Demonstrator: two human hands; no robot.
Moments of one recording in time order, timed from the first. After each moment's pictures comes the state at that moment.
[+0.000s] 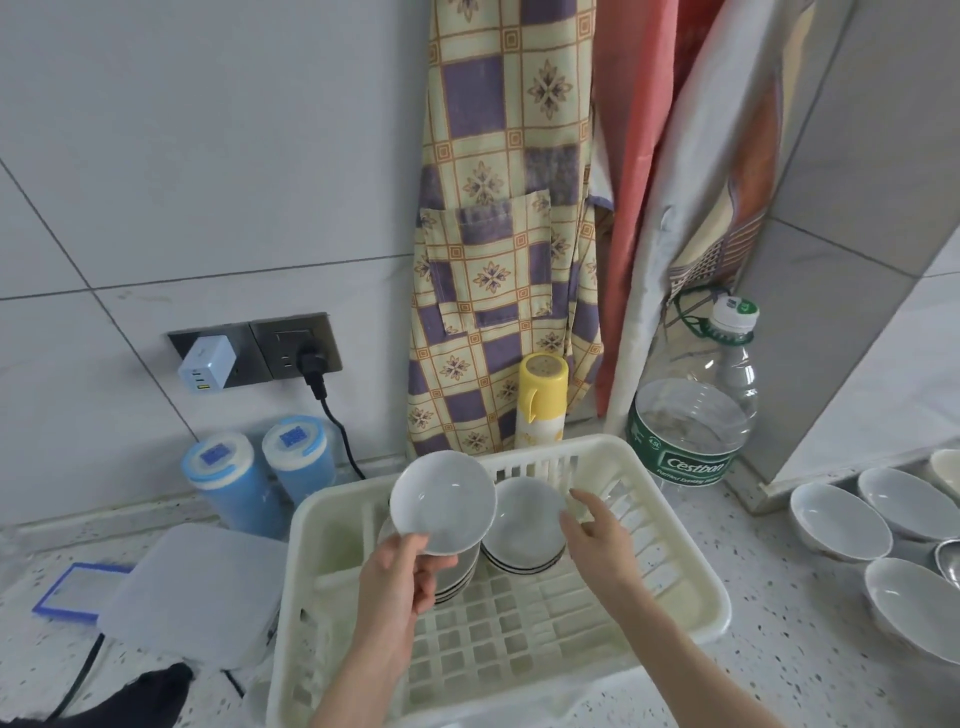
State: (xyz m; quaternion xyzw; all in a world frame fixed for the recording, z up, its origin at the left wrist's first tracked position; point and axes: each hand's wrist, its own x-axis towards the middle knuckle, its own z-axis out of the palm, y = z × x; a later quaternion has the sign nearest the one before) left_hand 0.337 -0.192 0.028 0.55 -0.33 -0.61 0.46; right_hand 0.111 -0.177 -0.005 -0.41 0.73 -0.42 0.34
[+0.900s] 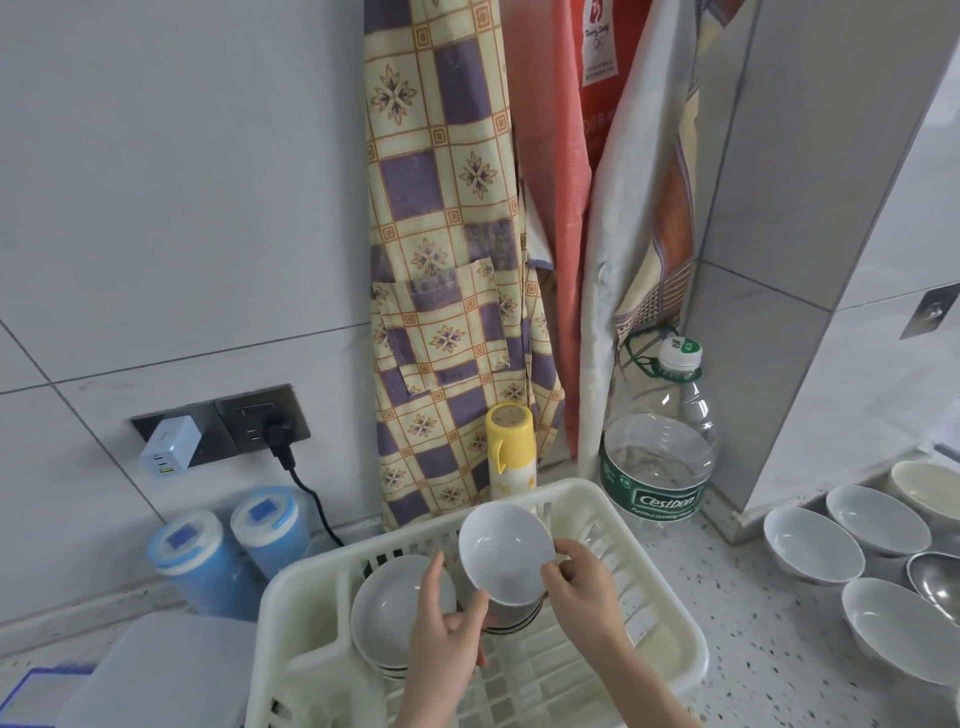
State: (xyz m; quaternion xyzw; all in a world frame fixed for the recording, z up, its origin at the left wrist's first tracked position) left_hand 0.281 -0.187 0.020 0.57 -0.55 -0.51 0.33; right_hand 0.111 -0.171 0.014 -0.41 0.71 -0.47 0.32
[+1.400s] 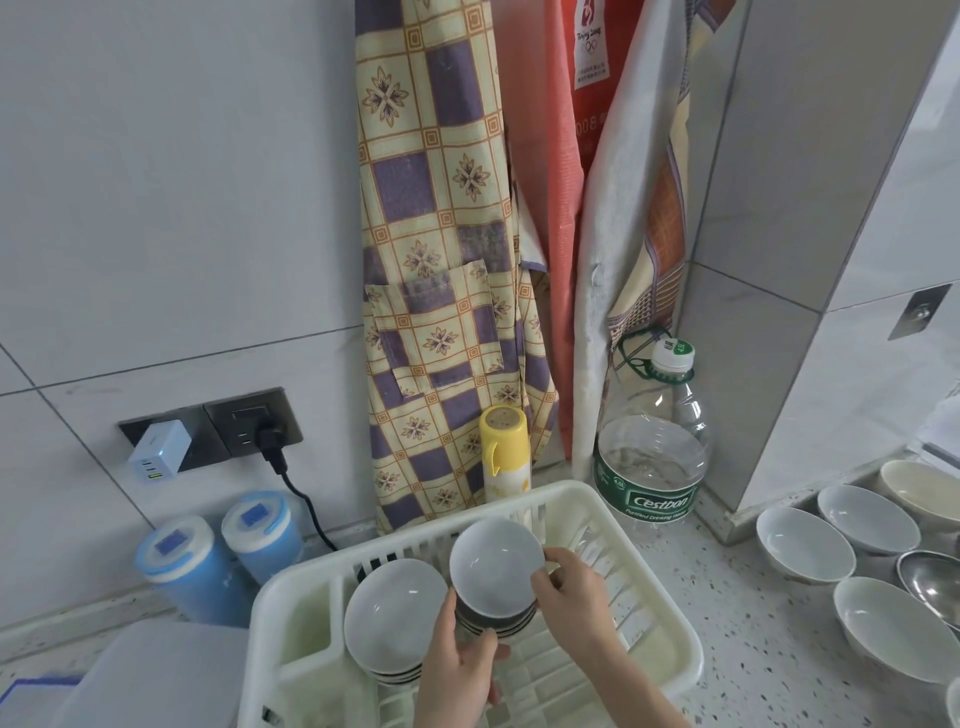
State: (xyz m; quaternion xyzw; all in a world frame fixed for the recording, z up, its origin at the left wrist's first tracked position) left_hand 0.270 -0.166 0.013 0.58 -0.51 -0.55 0.31; right_hand 0.114 -0.173 0.009 -0.42 0.74 -0.43 0.31
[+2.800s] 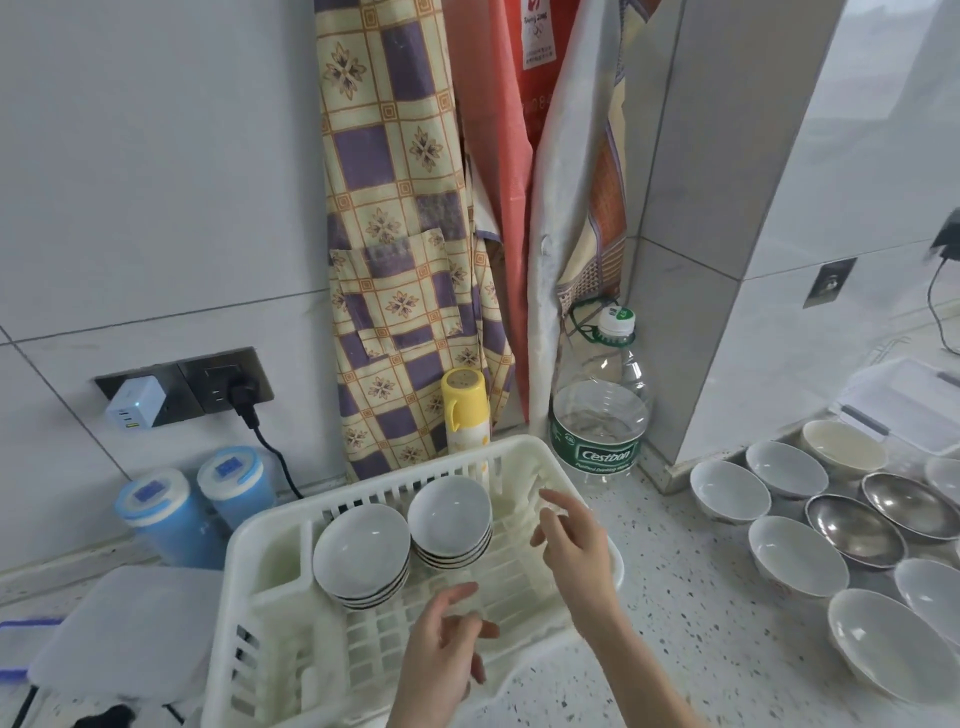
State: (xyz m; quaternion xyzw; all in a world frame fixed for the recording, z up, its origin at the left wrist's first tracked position) left_hand 0.267 -0.097 0.028 0.53 -0.53 -0.59 0.31; right_hand 0.096 -0.104 0.045 -0.32 0.65 -0.60 0.34
